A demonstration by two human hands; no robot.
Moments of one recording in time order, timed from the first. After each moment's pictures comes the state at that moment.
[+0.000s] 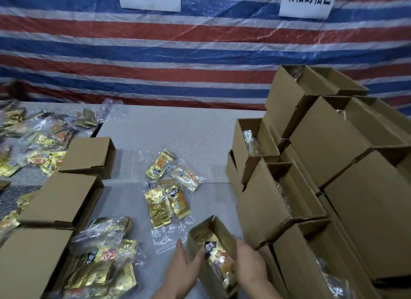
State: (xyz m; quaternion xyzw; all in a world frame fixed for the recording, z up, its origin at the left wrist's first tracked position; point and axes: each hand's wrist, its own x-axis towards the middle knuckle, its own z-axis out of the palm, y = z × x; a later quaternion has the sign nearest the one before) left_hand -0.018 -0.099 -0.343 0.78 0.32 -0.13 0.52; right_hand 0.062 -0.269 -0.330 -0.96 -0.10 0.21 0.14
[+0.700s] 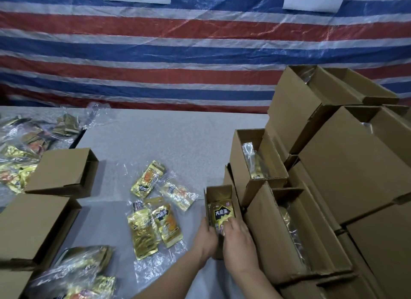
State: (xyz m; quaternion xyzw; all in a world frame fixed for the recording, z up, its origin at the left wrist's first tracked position) left_hand 0.162 -0.121 -0.357 0.73 0.26 -0.08 0.63; right_hand 0.174 -0.225 -0.341 -0.97 -0.20 0.01 0.11
